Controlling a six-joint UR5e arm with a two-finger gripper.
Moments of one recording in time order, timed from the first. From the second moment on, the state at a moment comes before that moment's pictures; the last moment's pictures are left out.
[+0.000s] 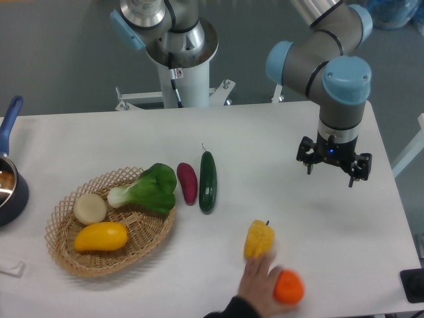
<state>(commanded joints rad) 2.76 -1.94 -1.64 -0.91 1.57 1.23</state>
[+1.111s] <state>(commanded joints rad) 2.74 -1.93 -1.68 -0.91 1.51 1.22</state>
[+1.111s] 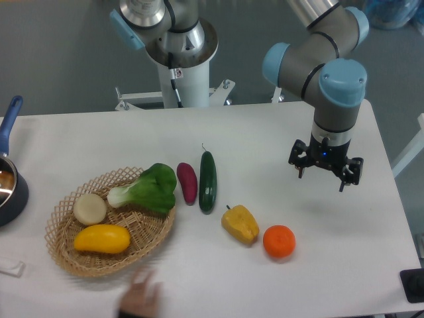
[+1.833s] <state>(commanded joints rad) 2.44 -1.85 -1.71 -0.86 1.45 0.90</state>
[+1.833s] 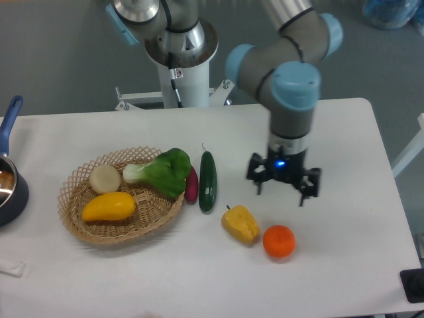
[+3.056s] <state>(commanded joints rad) 1.96 -1.97 -1.71 -0.97 1.50 0.70</state>
